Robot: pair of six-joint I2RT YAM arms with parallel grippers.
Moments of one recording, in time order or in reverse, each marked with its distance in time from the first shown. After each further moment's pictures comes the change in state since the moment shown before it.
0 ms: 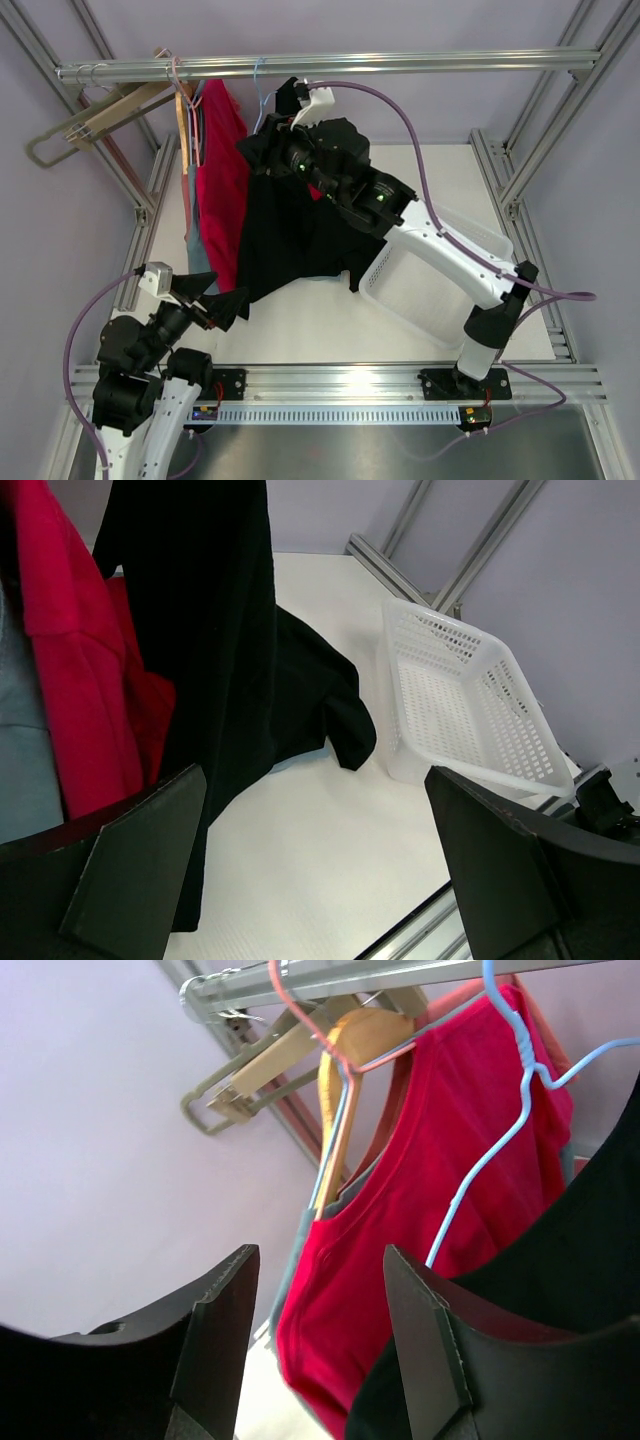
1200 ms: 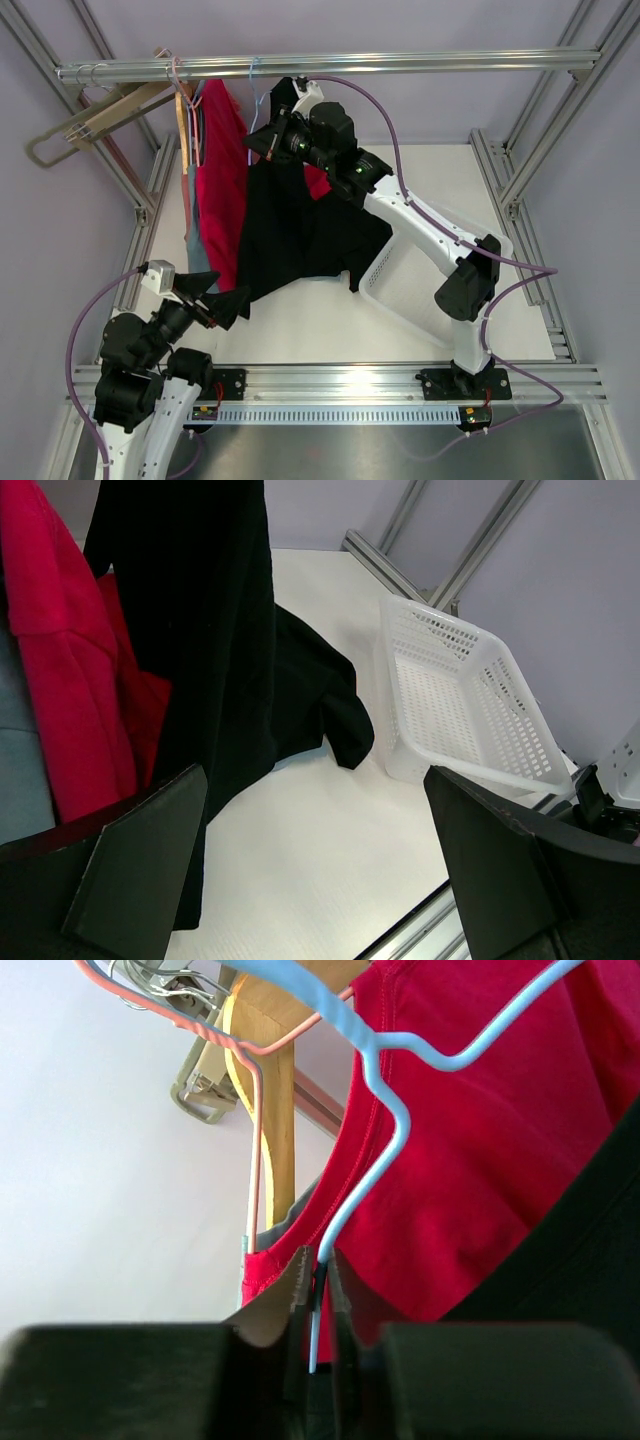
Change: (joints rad) left arm -0.005 0.008 -0.017 0.021 0.009 -0.006; right arm -0.188 0.225 0.058 0.096 -0.338 0.265
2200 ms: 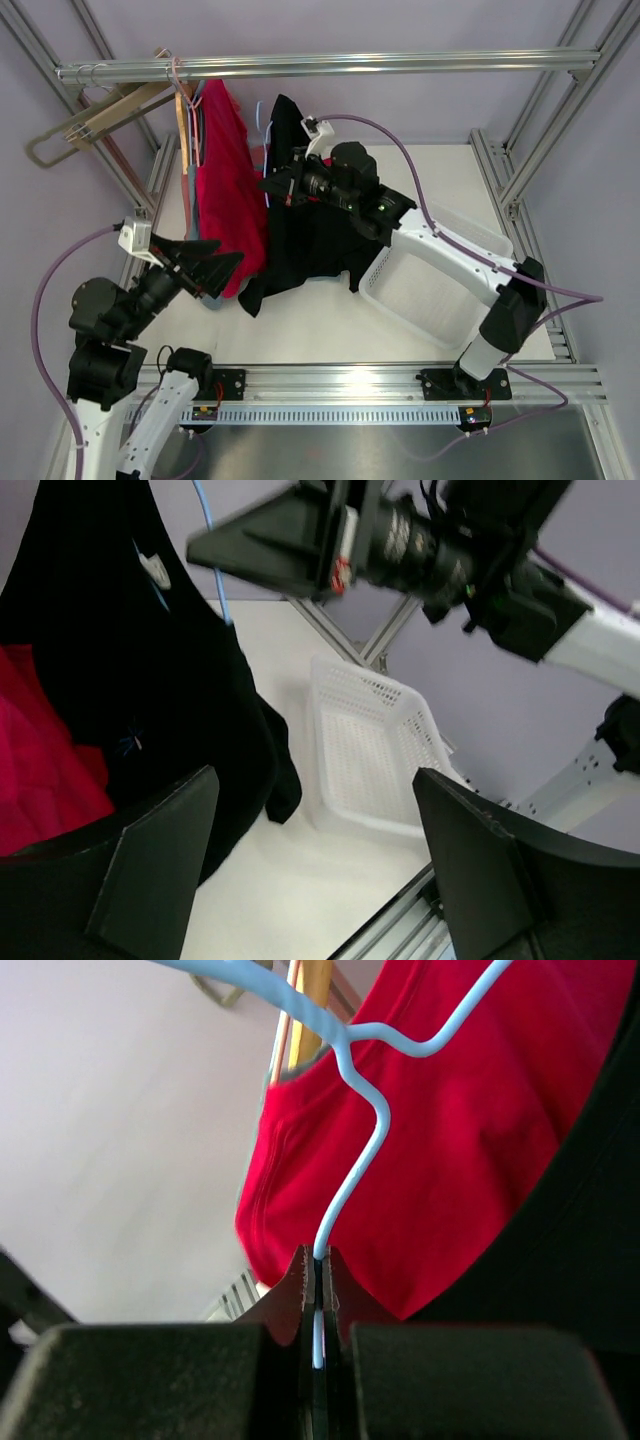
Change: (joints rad) left arm -0.006 0.299 0.310 0.062 0.051 -0.127; right arm 0.036 -0.268 -0.440 0.146 -0.090 -0.092
